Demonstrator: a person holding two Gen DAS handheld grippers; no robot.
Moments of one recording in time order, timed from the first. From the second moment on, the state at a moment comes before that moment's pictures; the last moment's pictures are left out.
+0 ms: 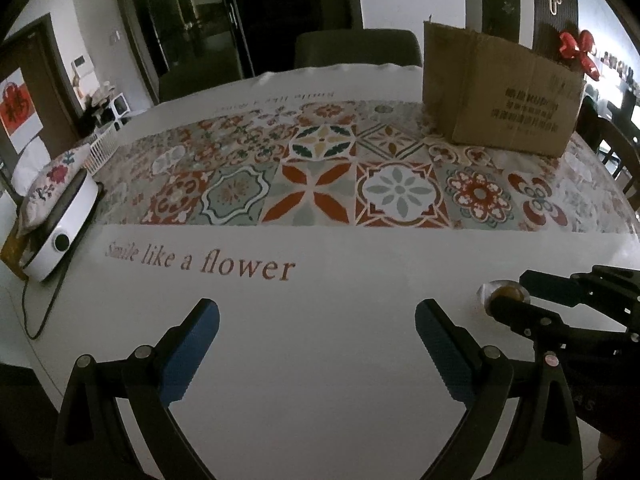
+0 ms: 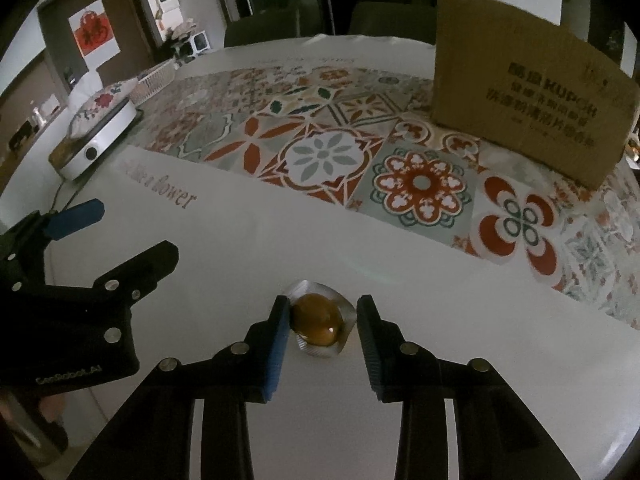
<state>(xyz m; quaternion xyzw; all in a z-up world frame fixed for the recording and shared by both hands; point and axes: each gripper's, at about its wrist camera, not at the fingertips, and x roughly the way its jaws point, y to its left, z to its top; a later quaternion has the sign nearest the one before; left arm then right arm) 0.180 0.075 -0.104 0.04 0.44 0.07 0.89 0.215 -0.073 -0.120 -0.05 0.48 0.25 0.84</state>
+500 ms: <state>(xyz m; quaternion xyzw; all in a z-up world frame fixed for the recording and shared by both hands) 0.201 0.047 -0.061 0.08 0.38 0.05 0.92 0.226 -0.105 -0.079 -0.03 0.42 0.21 0.88</state>
